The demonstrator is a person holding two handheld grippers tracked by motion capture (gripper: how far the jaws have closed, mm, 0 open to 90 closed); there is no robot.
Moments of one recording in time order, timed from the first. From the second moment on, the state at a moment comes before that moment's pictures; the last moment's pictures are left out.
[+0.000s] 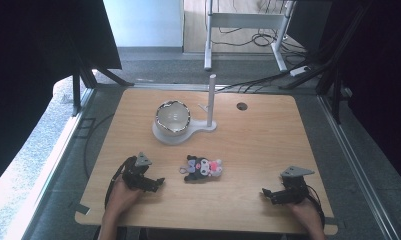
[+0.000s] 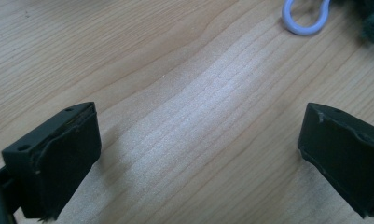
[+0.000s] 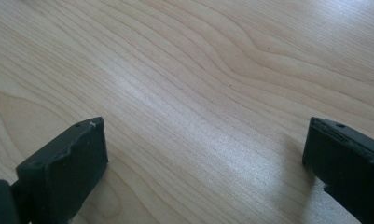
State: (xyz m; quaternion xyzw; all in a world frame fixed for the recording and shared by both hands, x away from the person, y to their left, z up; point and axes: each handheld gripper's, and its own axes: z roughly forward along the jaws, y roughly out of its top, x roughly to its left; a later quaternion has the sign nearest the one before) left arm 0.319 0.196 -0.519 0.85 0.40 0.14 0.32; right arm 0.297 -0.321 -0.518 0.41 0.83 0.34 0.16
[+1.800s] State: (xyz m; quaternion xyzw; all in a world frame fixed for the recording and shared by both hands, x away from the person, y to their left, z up) left arm 0.320 0.207 -0.523 0.84 0.41 0.14 0.33; right arm 0.309 -0.302 -0.490 0.37 0.87 0.31 0.14
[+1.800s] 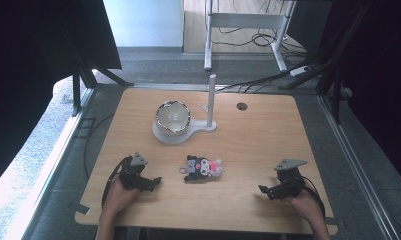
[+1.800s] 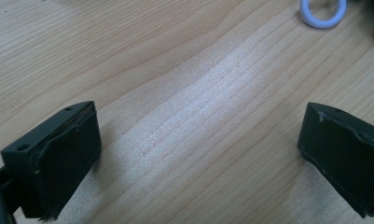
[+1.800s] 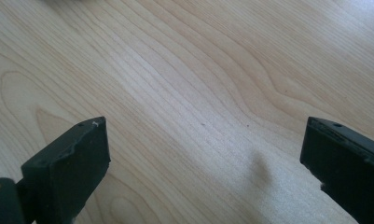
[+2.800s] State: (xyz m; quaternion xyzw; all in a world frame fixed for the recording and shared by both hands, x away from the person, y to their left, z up) left arm 0.321 0.206 -0.523 0.84 0.41 0.14 0.33; right arm 0.333 -0.280 -0.469 0.32 0.90 0.27 0.11
